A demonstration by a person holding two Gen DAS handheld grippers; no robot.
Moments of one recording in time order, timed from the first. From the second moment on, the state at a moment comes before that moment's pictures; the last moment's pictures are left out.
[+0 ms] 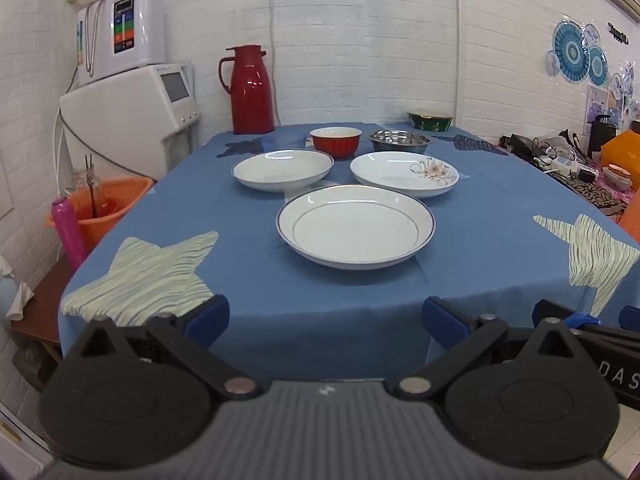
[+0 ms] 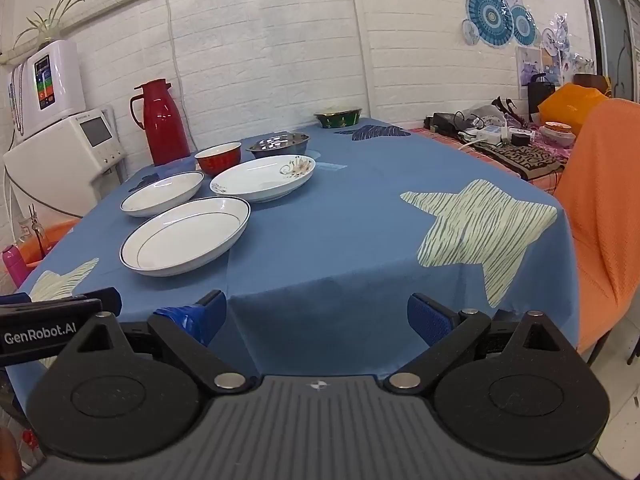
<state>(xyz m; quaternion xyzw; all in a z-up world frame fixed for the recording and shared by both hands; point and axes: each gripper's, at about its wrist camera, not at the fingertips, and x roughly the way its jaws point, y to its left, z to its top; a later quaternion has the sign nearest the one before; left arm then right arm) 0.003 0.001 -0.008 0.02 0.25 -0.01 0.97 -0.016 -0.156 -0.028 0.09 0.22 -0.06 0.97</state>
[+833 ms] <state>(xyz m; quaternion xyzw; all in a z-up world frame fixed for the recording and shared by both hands) 0.005 0.002 -0.008 0.01 0.26 -0.01 0.97 -0.014 -0.159 -0.028 0.11 0.23 -0.05 0.97</state>
